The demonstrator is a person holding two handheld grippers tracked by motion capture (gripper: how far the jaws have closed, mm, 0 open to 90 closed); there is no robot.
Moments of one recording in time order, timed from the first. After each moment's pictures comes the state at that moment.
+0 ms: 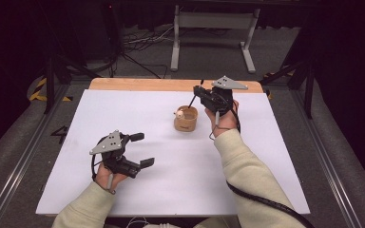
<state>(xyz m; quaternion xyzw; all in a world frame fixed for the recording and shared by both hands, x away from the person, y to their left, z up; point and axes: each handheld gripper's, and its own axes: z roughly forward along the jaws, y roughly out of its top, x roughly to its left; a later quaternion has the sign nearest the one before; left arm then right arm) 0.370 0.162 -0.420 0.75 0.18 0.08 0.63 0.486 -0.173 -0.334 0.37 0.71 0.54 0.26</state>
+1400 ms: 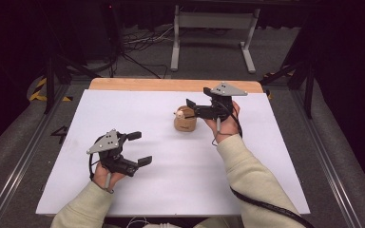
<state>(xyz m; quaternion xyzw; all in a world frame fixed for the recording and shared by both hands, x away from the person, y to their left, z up) 0.371 0.170 -0.418 0.75 0.19 0.09 0.63 0.473 -0.176 -0.342 0.33 0.73 0.55 0.26</state>
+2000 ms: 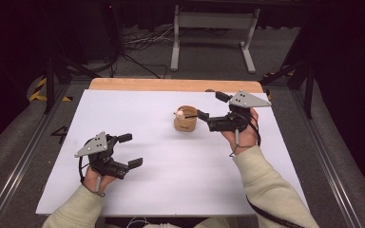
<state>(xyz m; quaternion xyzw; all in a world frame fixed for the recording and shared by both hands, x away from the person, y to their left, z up) 0.360 0.194 -0.418 0.74 0.20 0.09 0.63 0.421 -0.209 -0.322 0.26 0.73 0.58 0.25</state>
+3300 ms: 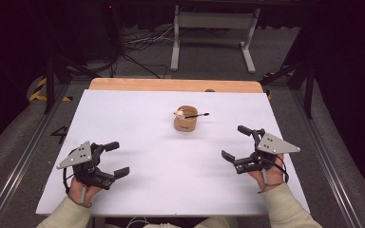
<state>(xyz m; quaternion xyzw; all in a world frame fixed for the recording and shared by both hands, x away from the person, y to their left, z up) 0.335 0.226 -0.424 0.74 0.21 0.10 0.63 0.348 -0.278 -0.388 0.21 0.73 0.60 0.25</state>
